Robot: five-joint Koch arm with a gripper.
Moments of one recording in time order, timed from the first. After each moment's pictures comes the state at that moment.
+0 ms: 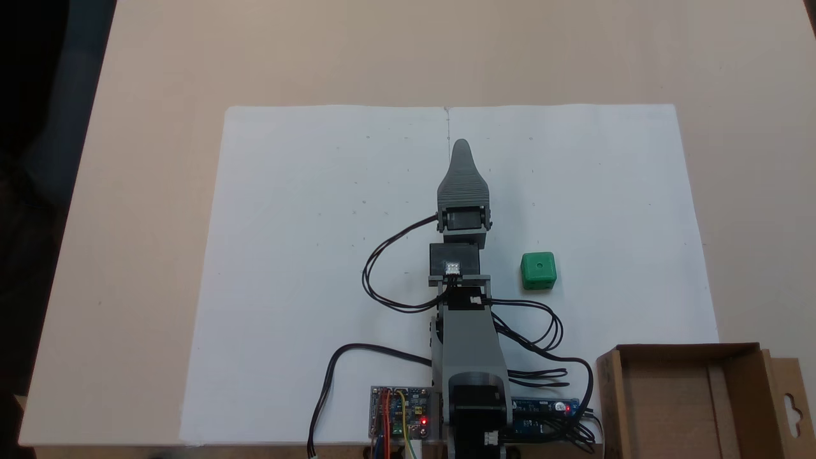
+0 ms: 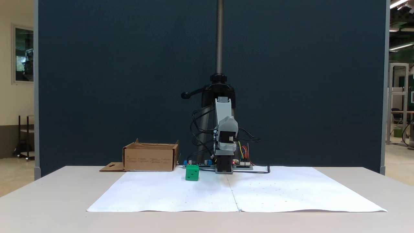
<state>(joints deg) -0.7 129.1 175.3 -75.5 -3.5</state>
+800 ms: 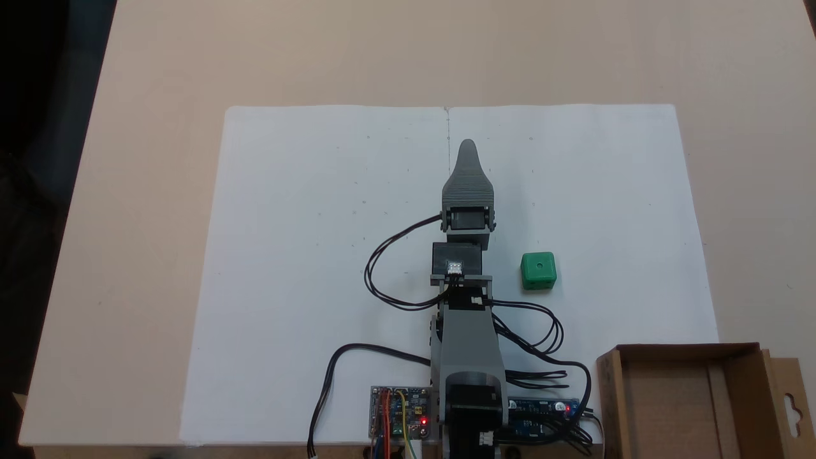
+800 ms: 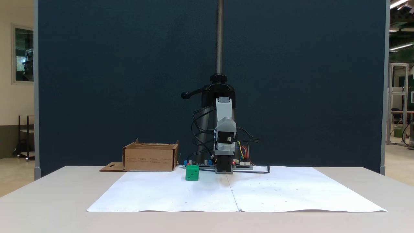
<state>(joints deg) 1.4 129.1 175.3 -74.8 -3.4</state>
